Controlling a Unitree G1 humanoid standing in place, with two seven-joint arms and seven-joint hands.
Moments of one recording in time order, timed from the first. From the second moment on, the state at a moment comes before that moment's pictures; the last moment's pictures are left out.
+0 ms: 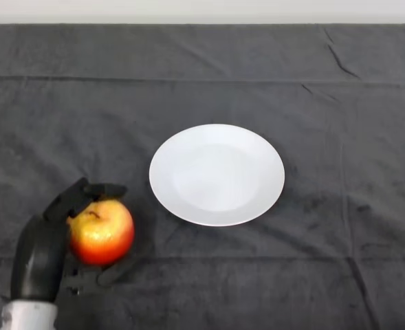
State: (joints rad) left arm -0.01 0.40 -0.17 0.08 0.22 -0.26 0.35; right arm -0.48 -0.51 -0.73 1.18 0.73 0.52 0.81
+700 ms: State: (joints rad) left arm -0.26 0.34 -0.27 0.21 0.23 -0.25 0.35; right arm -0.48 -0.51 -0.73 1.18 0.73 0.52 0.81
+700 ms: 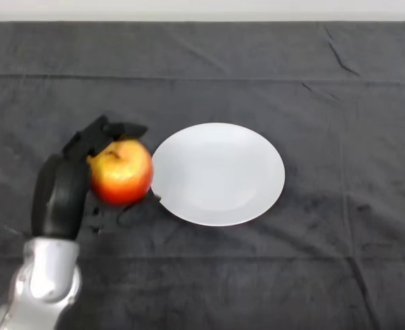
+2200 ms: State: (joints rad) left arm -0.59 0.22 -0.43 0.89 0.09 -0.41 0.40; right arm -0.48 -0.51 -0.73 1.18 0.73 0.52 0.81
